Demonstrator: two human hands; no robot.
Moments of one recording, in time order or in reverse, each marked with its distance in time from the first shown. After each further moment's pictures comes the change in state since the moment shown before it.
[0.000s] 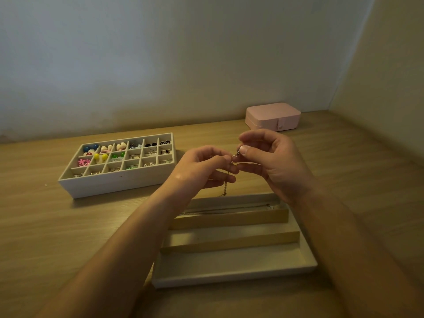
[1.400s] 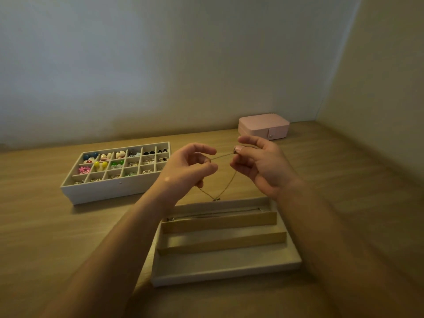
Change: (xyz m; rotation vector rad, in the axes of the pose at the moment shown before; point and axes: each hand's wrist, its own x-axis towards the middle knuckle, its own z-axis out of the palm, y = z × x) left_hand -0.001 0.005 -0.015 0.049 0.063 0.150; right_hand 0.013 -0.010 0.005 0.237 0.110 0.191
